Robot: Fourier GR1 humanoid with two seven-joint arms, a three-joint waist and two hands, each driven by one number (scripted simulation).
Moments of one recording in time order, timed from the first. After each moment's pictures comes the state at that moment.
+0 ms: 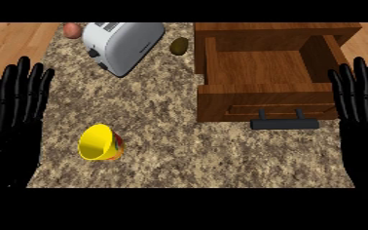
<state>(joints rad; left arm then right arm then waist) 0.00 0.14 -0.01 -2.10 -0.01 0.02 -0.02 0.01 -0.09 -0.02 -2.10 -0.01 0.01 -0.01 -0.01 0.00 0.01</state>
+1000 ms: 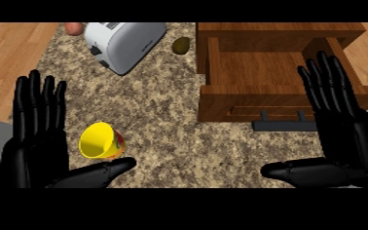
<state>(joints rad) 0.07 0.00 -0.17 -2.11 -0.07 0.34 0.04 -0.06 -0.07 0.01 -2.02 -0.10 0.07 0.07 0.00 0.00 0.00</state>
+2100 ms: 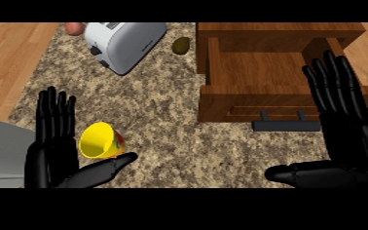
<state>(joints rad) 0.16 0.01 -0.17 -1.98 -0.01 0.39 -0.06 -0.06 -0.07 -0.01 -2.05 -0.10 0.09 0.08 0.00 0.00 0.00</state>
